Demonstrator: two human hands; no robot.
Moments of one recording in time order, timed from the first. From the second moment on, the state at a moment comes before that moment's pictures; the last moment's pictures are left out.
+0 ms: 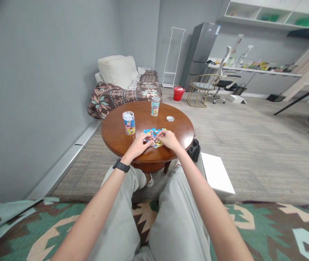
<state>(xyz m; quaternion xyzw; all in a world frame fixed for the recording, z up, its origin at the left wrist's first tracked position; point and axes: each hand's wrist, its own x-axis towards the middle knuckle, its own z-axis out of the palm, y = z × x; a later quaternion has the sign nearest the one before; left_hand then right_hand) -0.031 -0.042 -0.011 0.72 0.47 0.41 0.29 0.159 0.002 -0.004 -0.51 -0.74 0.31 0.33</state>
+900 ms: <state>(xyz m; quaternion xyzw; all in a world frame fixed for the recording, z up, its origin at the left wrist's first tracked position) -0.035 -0.037 -0.016 0.73 0.52 0.39 0.21 0.149 -0.015 -0.004 -0.38 -0.88 0.13 0.24</state>
